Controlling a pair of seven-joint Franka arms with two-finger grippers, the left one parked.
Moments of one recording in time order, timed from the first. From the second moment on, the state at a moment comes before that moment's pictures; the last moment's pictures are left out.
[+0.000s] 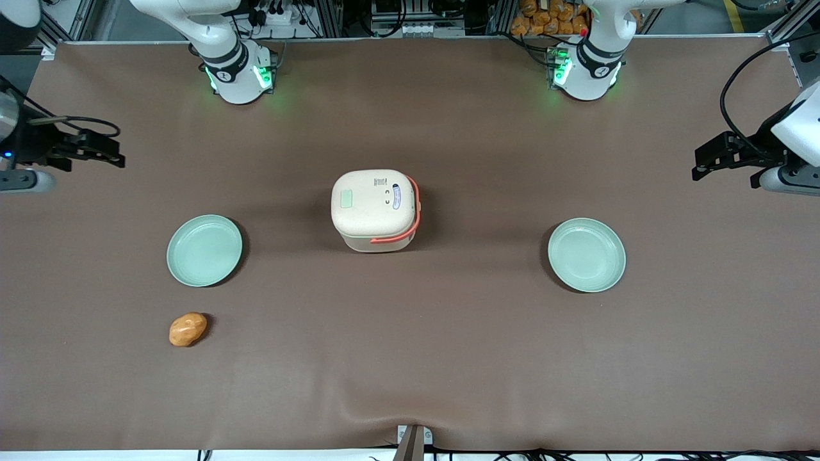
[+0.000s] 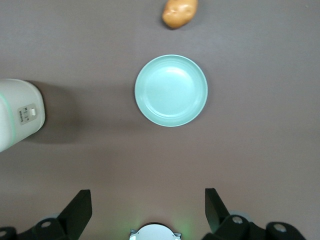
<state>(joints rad) 0.07 0.01 -0.06 -1.59 0.02 1.44 -0.07</state>
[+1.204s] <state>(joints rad) 0.38 0.17 0.11 -1.61 0.16 1.60 0.27</state>
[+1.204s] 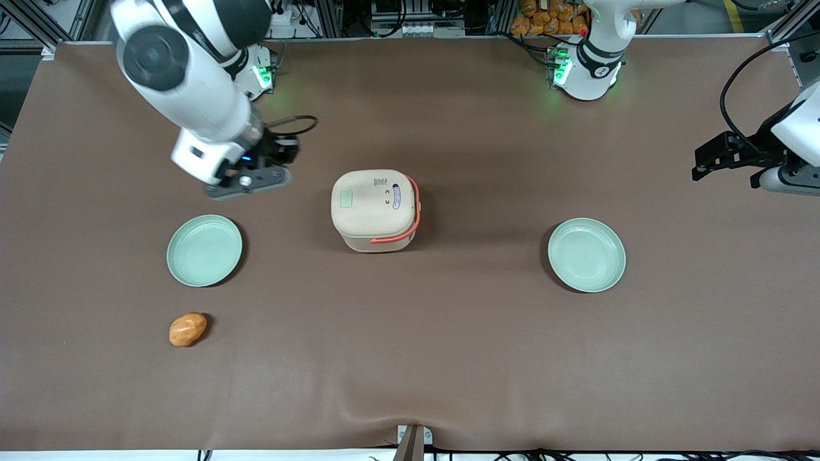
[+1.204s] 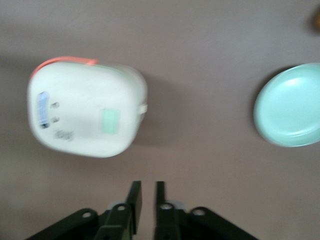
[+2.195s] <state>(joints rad) 0.47 0.36 0.11 -1.67 0.24 1.83 0.27</state>
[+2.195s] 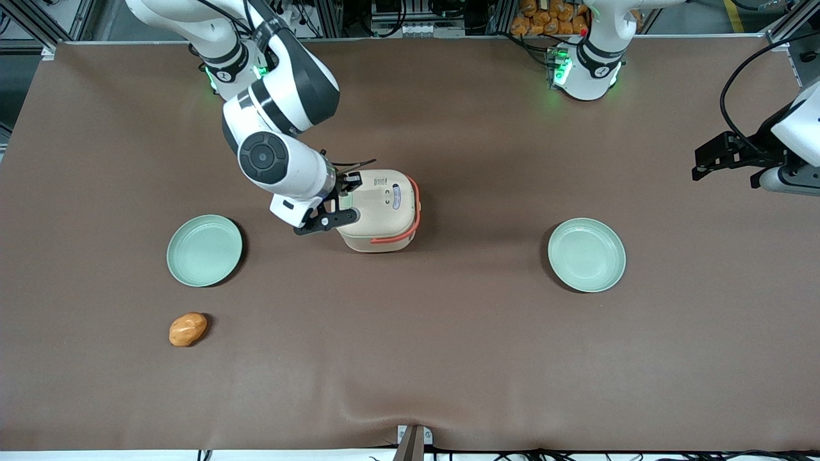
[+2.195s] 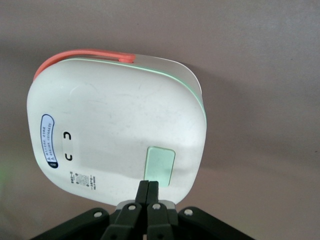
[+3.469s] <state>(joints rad) 0.47 0.40 0.11 -1.67 0.24 1.84 0.27</state>
